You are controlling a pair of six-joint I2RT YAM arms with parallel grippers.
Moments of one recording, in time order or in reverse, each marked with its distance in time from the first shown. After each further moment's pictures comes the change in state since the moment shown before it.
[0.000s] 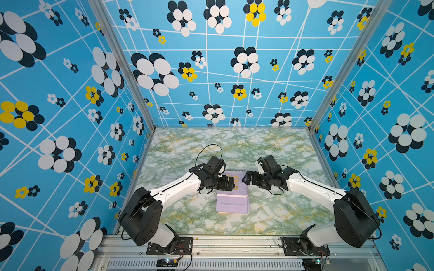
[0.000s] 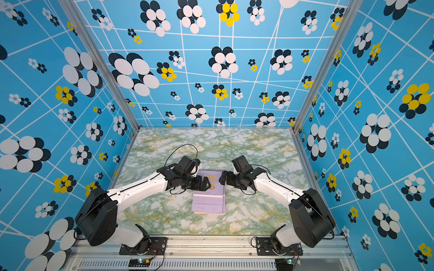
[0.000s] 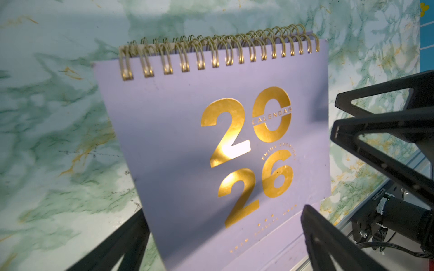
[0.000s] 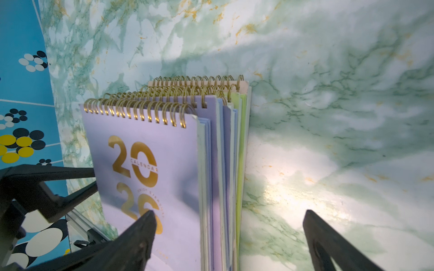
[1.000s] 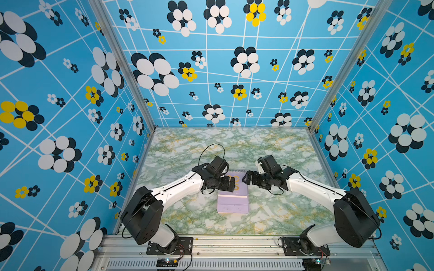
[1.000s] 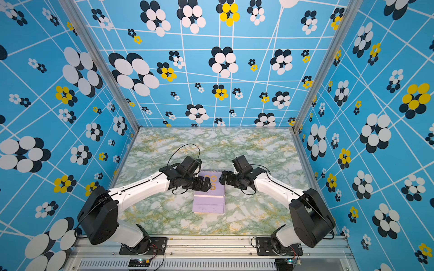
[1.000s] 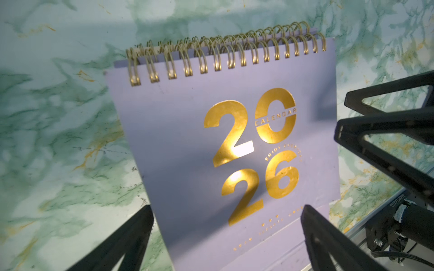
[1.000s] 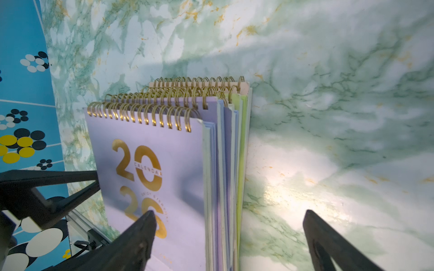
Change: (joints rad) left arm -0.039 0.018 0.053 -0.058 -0.074 -0.006; right arm 0.000 0.000 0.000 0.003 0.001 0.000
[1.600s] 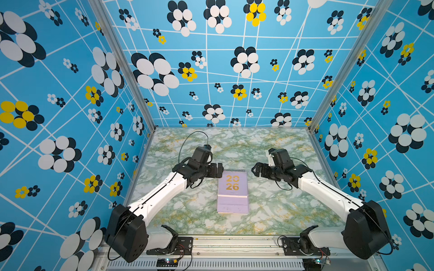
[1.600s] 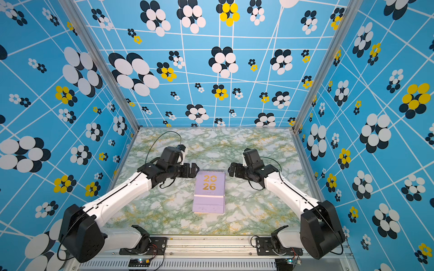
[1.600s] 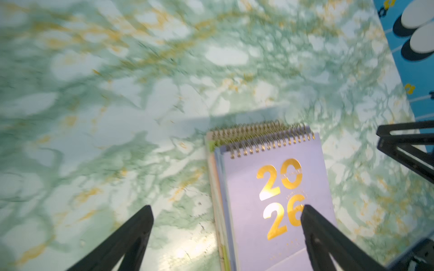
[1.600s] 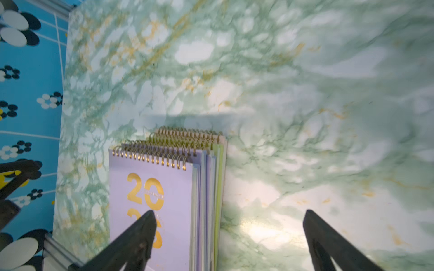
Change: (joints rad) left arm 0.246 -0.222 -0.017 0.075 -0.082 0.136; right arm -0.167 -0.142 0.037 -0.041 0.083 -0.148
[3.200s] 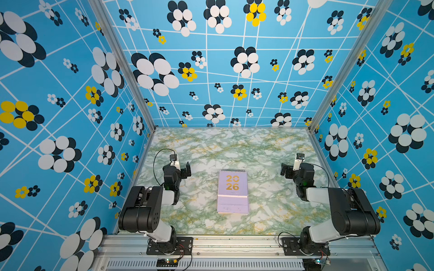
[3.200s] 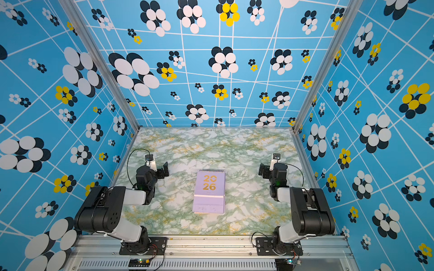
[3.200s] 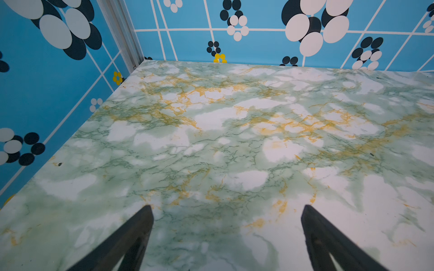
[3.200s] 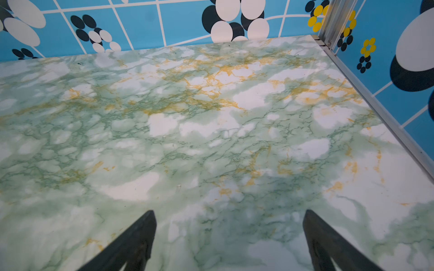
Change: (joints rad) left arm 0.455 0.268 -0.647 1.379 -0.134 0.351; right arm -0.430 0.196 -0.502 1.113 0.181 -0.493
